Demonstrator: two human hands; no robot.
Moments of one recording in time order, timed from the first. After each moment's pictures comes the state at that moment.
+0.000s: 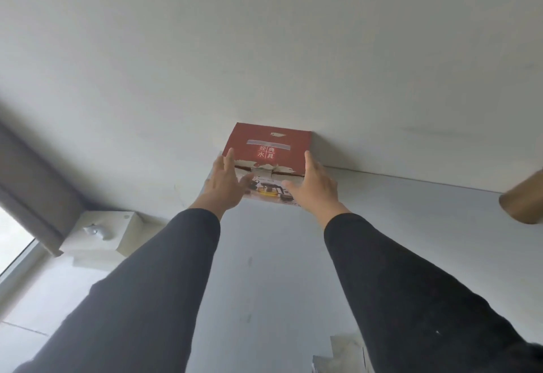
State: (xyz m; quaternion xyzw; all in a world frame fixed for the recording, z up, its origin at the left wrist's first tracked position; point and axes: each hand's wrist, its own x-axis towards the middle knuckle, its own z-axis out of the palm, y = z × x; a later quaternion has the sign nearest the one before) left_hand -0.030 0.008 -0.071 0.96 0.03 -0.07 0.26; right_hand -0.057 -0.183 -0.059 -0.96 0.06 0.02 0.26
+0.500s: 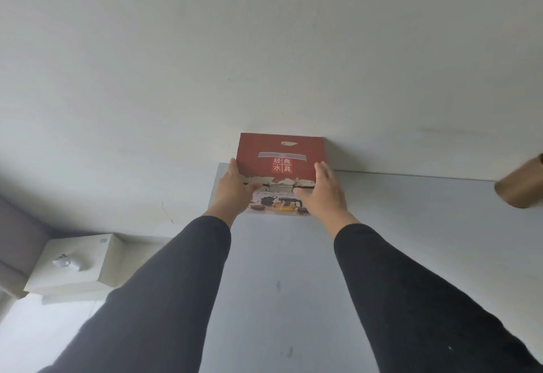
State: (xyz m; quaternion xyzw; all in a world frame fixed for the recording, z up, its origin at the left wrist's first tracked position) left_hand 0.029 0.034 -0.080 0.91 0.02 -0.11 0.41; right_hand -0.021 -0.144 -0.081 -0.96 0.16 0.00 0.25
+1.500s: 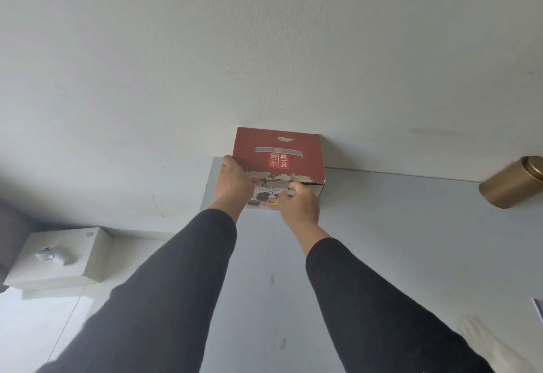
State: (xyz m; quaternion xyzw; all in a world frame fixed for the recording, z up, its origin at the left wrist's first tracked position) left_hand 0.026 0.026 -0.069 0.90 0.09 -0.11 0.41; right_hand -0.036 -0.087 -0.091 -0.90 0.25 -0.04 0.36
